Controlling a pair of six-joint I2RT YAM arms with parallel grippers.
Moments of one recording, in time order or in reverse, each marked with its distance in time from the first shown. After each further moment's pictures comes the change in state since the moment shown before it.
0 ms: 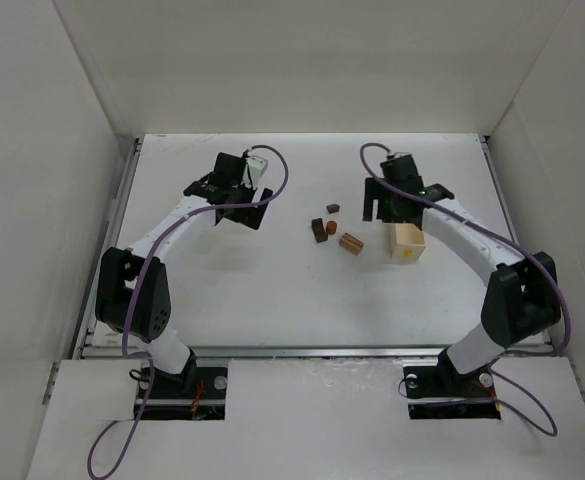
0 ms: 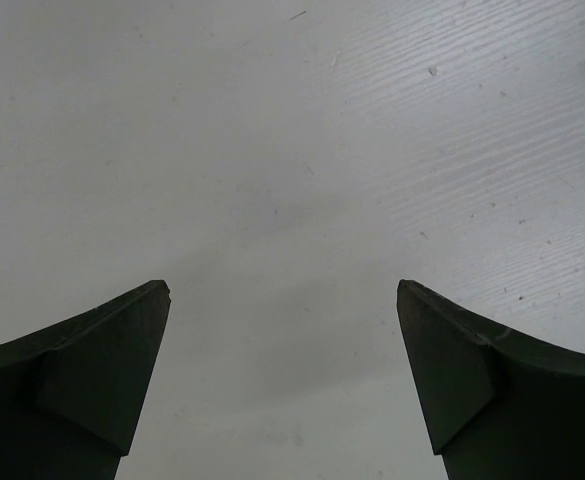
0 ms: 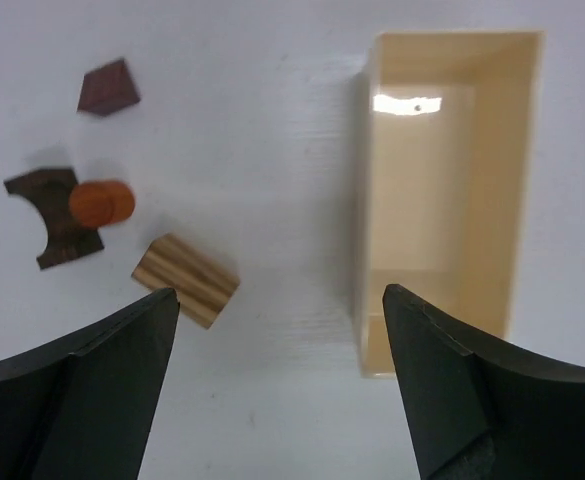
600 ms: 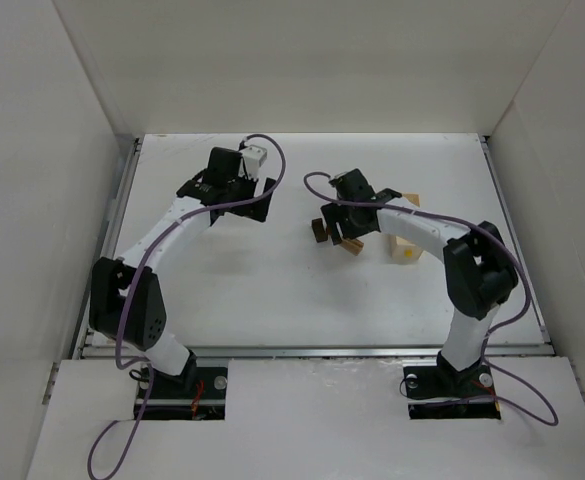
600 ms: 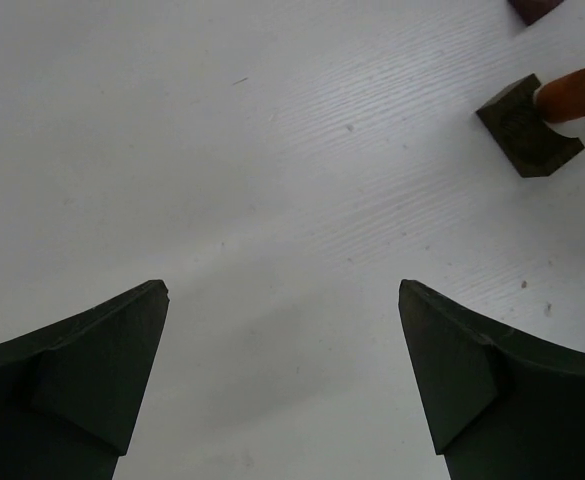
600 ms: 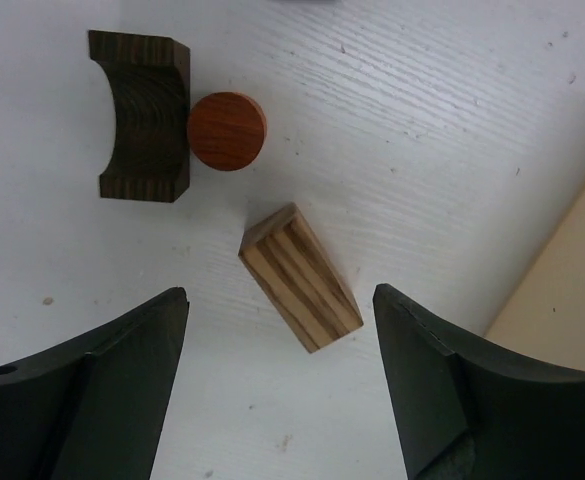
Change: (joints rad) left arm 0.003 -0.054 0.010 0.033 0.101 -0.097; right arm 0.232 0.252 0.078 0.011 -0.078 -0.187
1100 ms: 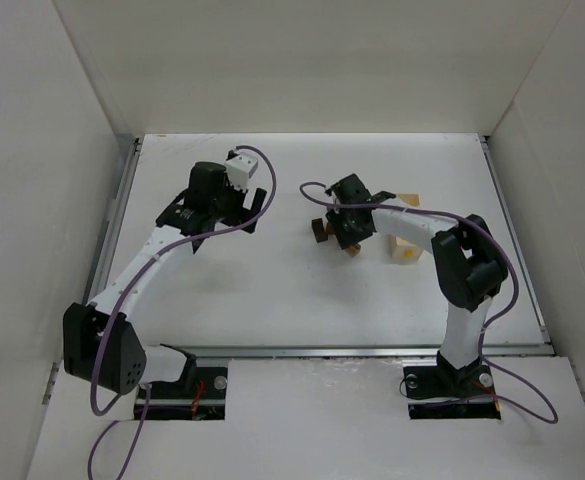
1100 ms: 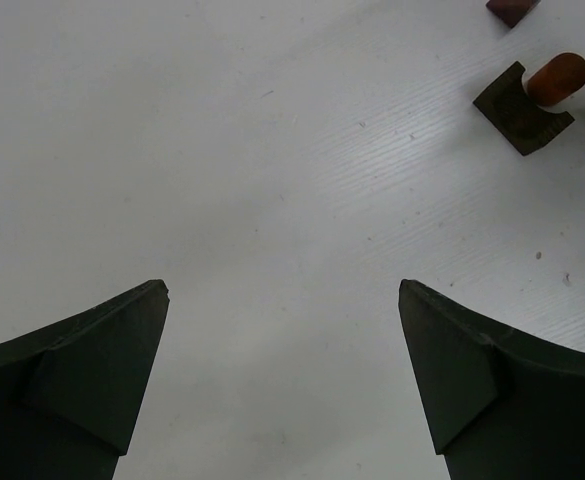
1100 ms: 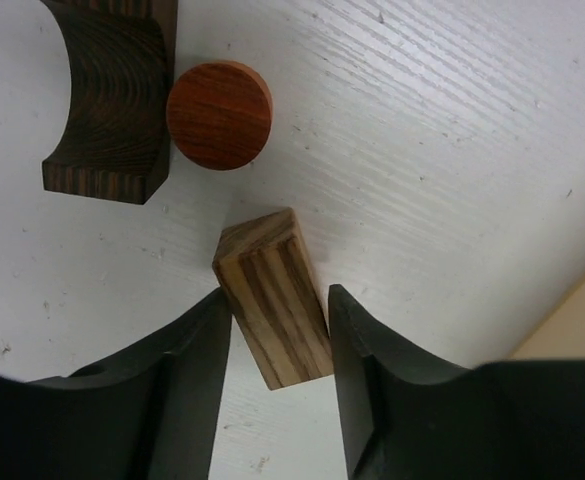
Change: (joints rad) left arm 0.000 -0.246 -0.171 0.077 0.004 0.094; right arm -0.013 0.104 0.008 0.003 -0.051 -0.100
